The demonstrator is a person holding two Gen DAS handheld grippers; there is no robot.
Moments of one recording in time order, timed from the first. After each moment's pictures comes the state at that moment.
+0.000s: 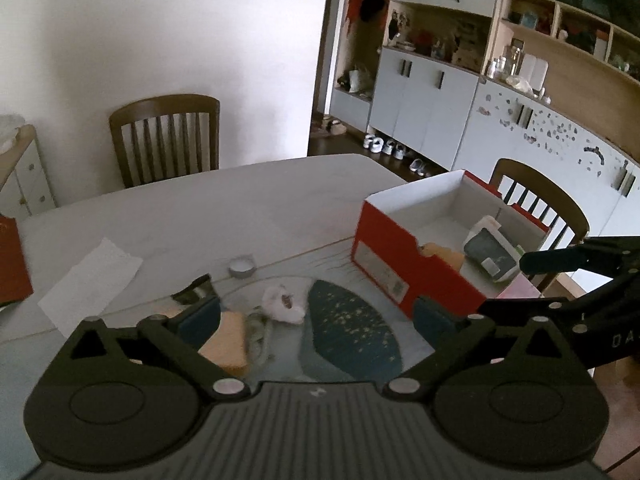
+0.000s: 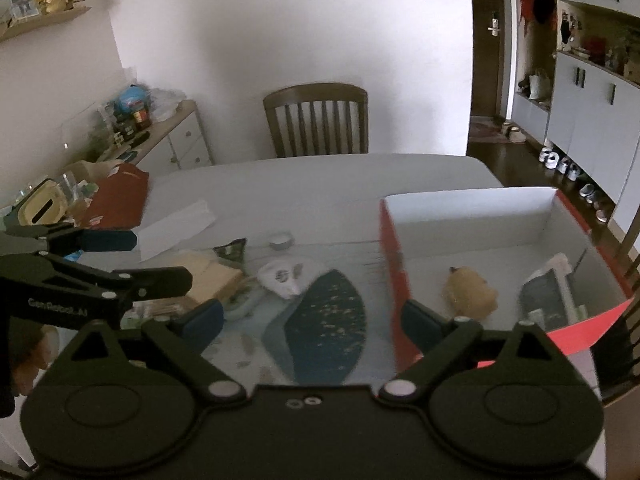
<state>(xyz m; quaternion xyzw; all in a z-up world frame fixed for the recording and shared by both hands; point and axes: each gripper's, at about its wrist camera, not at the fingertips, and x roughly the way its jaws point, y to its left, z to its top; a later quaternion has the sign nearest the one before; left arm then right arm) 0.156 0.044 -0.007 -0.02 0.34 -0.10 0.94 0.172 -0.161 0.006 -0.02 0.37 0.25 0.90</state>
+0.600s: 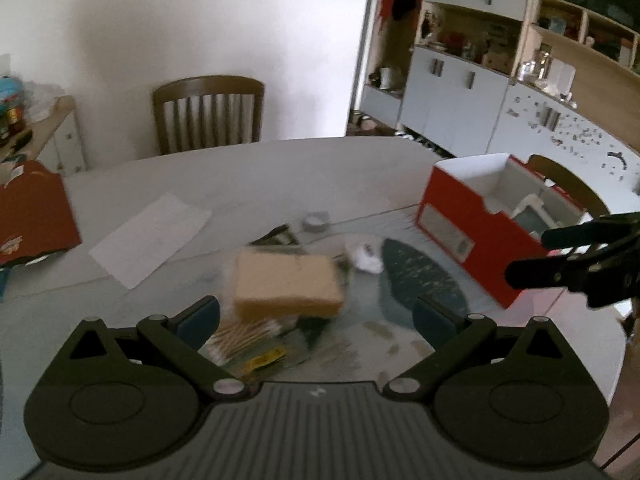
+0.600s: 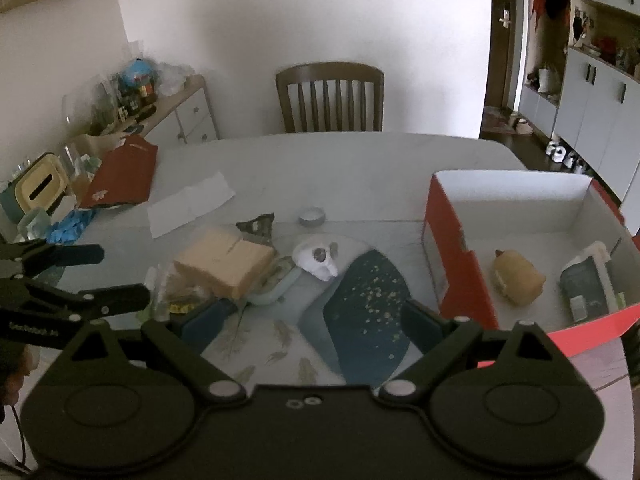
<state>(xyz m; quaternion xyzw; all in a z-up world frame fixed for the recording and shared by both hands) 0.114 0.124 -0.053 -0.03 0.34 -0.05 0.94 0.164 -0.106 -0.021 -0.04 0.39 0.25 0.89</state>
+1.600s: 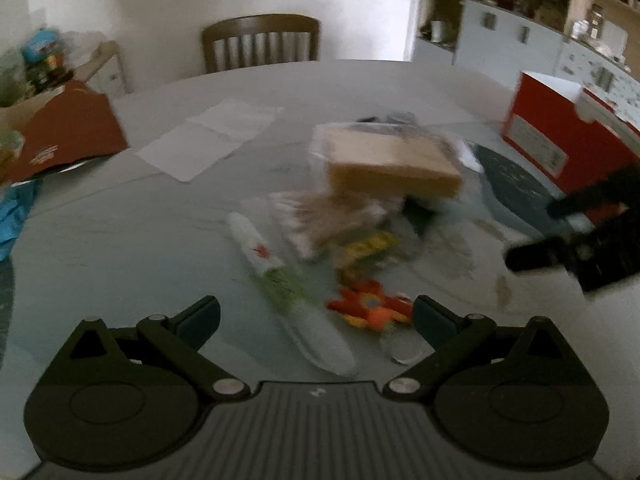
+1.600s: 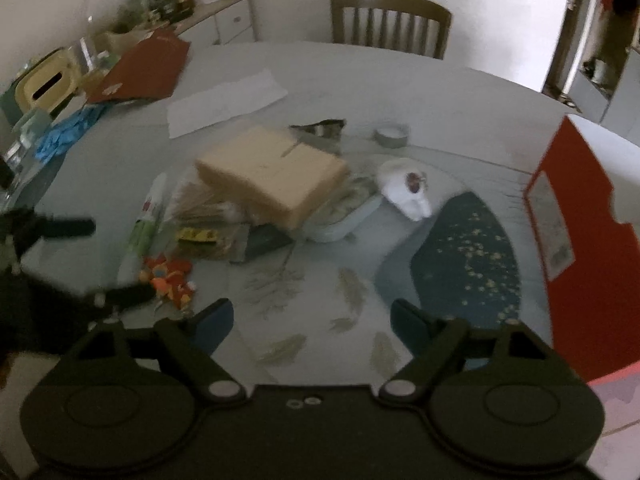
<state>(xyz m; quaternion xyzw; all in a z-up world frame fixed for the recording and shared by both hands) 0.105 0.171 -0.138 -0.02 0.41 0.02 0.91 0.174 -0.020 -0.104 -0.13 0.45 0.30 0.83</state>
